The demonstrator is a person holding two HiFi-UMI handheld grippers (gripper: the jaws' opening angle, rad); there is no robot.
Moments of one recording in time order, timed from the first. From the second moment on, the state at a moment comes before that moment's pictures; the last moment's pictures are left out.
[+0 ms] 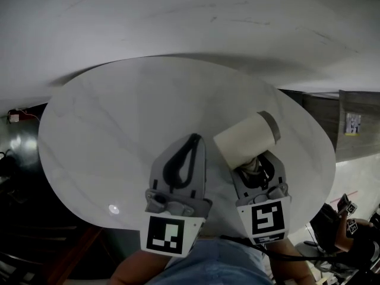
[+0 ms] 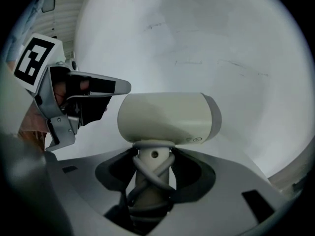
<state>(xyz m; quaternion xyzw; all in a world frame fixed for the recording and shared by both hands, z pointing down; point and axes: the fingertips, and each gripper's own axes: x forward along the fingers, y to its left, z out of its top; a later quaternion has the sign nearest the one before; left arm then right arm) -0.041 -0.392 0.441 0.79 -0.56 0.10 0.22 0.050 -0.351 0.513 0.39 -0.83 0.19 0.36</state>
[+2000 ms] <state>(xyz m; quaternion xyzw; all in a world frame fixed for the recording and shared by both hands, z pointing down) -0.067 -0.350 0.384 0.80 -0.58 0.07 0.17 0.039 -0.328 0.483 0.39 -0.82 0.16 0.40</state>
